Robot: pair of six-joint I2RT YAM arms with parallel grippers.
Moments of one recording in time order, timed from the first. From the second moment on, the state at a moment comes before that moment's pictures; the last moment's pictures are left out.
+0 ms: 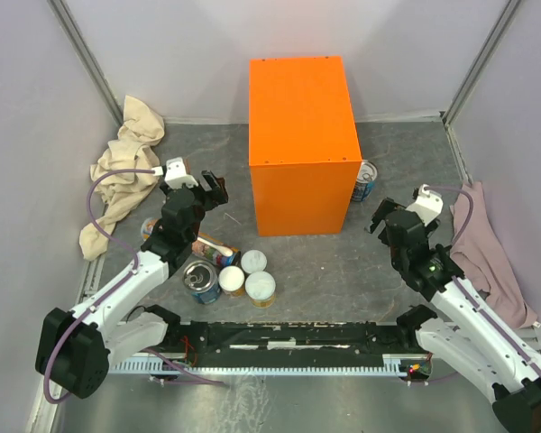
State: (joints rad) left arm -0.44 1.02 0.60 0.25 -0.42 -0.40; right arm 0.50 0.73 0.60 -0.44 0.64 0.64
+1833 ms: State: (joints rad) left arm -0.44 1.08 0.63 0.15 -0.42 -0.40; right arm 1.46 1.07 0.66 -0.28 0.53 0.44
